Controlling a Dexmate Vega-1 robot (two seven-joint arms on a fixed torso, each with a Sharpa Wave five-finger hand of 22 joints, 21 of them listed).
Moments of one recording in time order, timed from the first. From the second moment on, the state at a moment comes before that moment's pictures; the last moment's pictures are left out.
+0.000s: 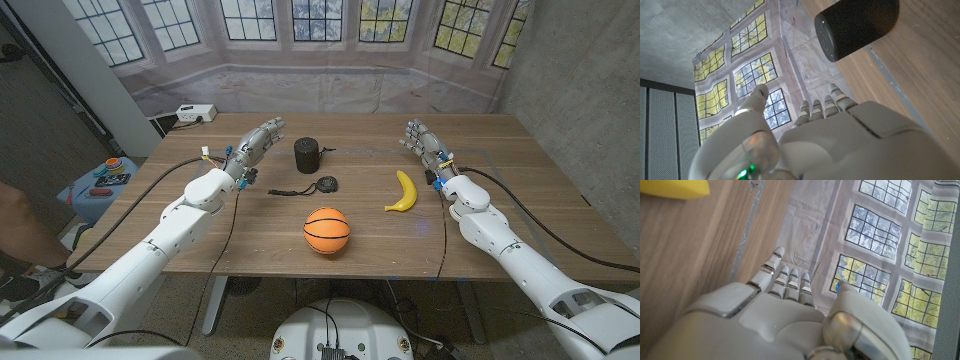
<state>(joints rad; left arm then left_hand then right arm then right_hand) 0.86 0.65 0.37 -1.50 -0.53 -0.21 -0.10 0.50 0.14 0.61 -0.17 0.22 0.03 0.10 0.19 0.17 -0.03 0.10 0.20 0.18 -0.02 0.11 0.17 0.17 0.10 0.04 0.31 0.17 -0.79 -0.46 -0.37 -1.23 0.59 0.32 0.06 0.44 0.15 0.23 0.09 0.19 0.18 0.03 0.19 0.18 0.17 0.05 0.19 0.20 0.14 -0.01 0.19 0.22 0.42 -0.03 0.19 0.17</state>
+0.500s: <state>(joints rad) 0.85 0.72 0.38 -1.56 -0.50 -0.20 -0.16 0.52 0.12 0.60 -0.18 0.22 0.00 0.11 0.18 0.17 -0.03 0.10 0.20 0.19 -0.03 0.11 0.17 0.17 0.09 0.05 0.28 0.17 -0.80 -0.46 -0.36 -1.24 0.59 0.34 0.06 0.44 0.15 0.24 0.10 0.19 0.18 0.03 0.19 0.18 0.17 0.05 0.19 0.19 0.14 -0.01 0.19 0.22 0.43 -0.02 0.19 0.17</state>
